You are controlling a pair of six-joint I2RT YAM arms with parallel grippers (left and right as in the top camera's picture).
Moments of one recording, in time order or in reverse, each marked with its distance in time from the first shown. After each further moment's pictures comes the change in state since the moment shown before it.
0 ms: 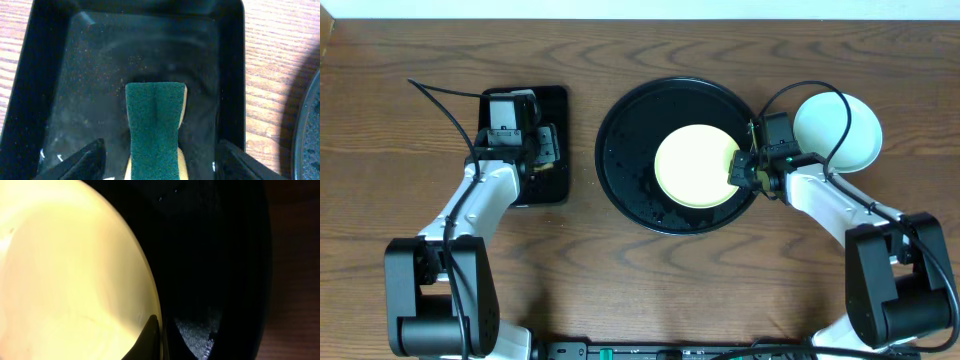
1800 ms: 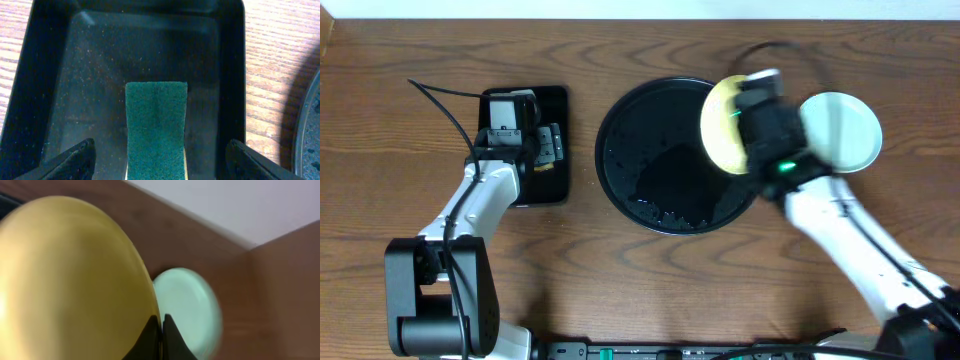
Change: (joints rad) left arm 0.000 0.000 0.000 -0.001 0.000 -0.001; right arm 0.124 -0.245 0.128 0.007 0.631 -0.447
